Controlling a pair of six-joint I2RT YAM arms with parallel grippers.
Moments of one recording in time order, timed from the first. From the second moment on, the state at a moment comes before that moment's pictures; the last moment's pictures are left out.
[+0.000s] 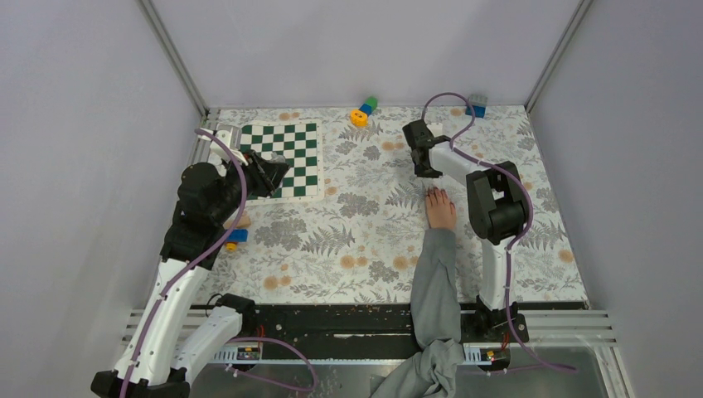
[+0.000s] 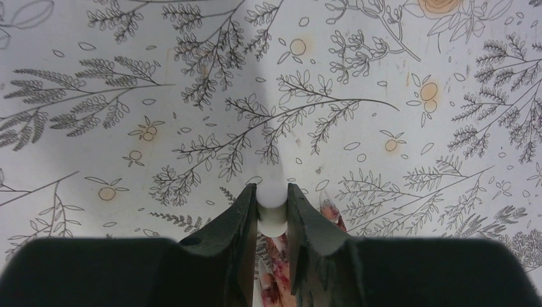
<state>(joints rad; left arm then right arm) -0.26 0.78 0.96 -0.31 0.25 -0.39 0.37 2.09 1.52 -0.57 0.49 0.40</state>
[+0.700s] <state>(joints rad) -0.26 0.79 0.96 -0.31 0.25 -0.39 0.37 2.12 1.55 -0.59 0.53 0.40</state>
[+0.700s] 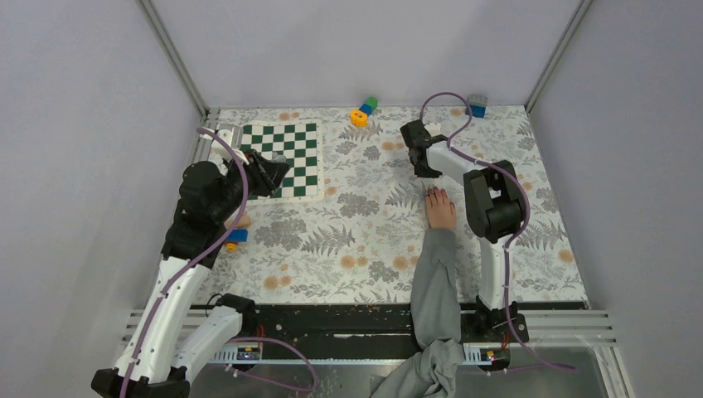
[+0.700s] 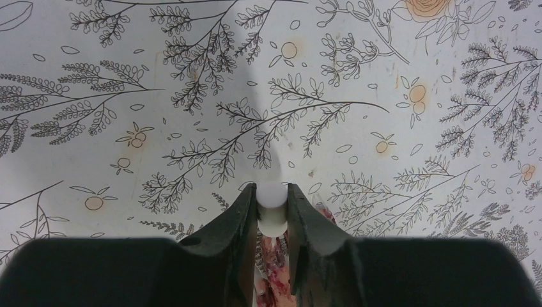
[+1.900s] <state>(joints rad) -0.26 0.79 0.98 -0.31 0.25 -0.39 0.38 2.10 1.57 -0.59 0.55 0.40</state>
